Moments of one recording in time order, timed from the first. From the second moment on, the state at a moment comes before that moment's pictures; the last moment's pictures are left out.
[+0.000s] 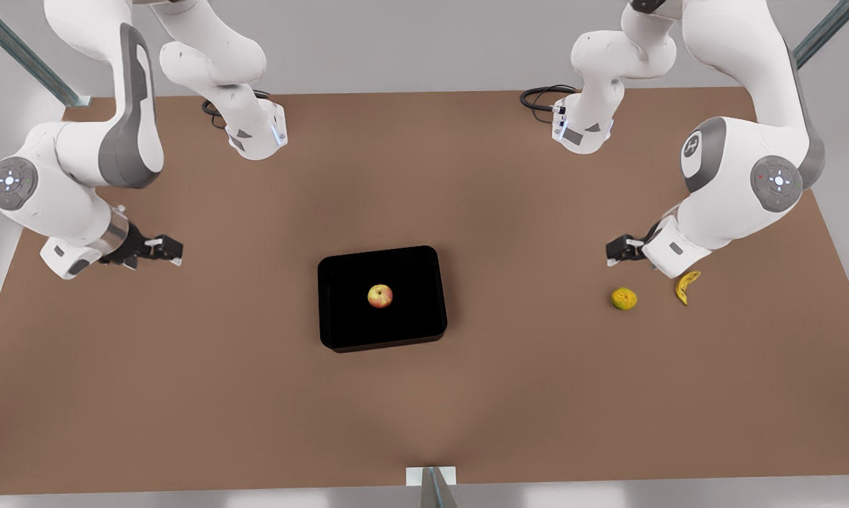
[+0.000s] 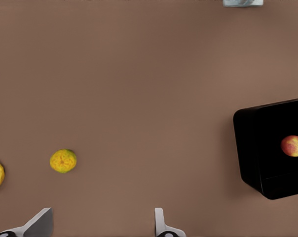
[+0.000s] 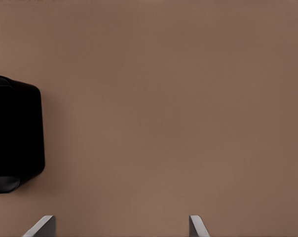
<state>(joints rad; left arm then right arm) -0.09 0.20 -0.08 -1.51 -0.11 1.67 -0.08 0.04 0.05 -0.06 -1.77 0.02 1.78 -0.09</state>
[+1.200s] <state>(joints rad) -0.86 1.09 -0.07 -0.90 0.20 2.24 -1.03 0.02 0.08 -0.05 -1.74 -0.01 1.85 -0.14</state>
